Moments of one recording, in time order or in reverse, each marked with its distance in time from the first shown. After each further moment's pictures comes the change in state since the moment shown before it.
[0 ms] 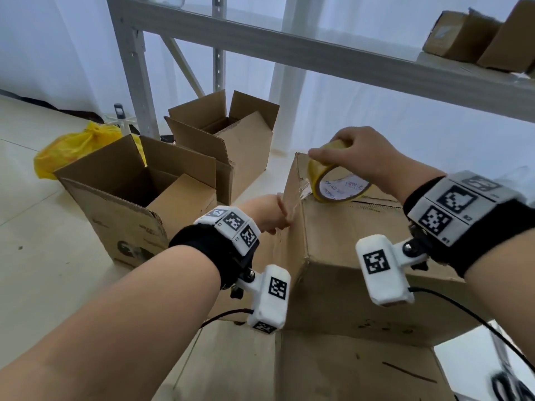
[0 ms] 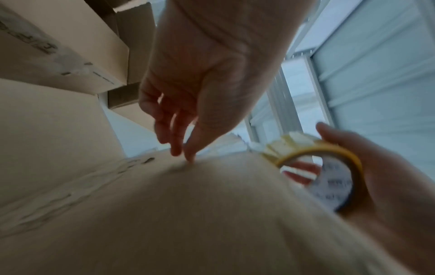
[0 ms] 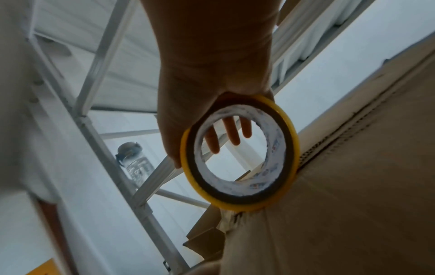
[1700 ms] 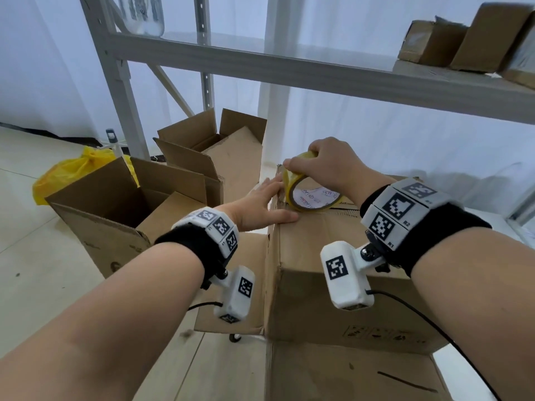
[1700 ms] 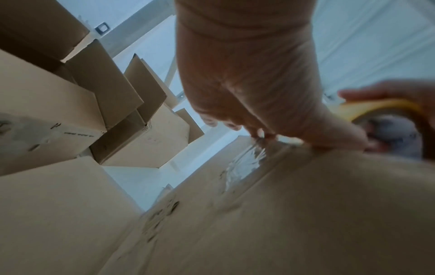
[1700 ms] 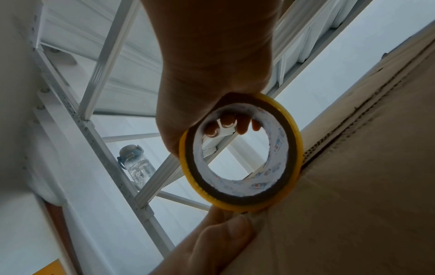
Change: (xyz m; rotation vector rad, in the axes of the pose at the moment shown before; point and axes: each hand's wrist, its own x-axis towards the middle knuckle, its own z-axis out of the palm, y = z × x) left_hand 0.031 0.003 -0.007 0.177 -0.025 0.432; right_hand 0.004 0.006 0.003 -0.065 0.025 0.014
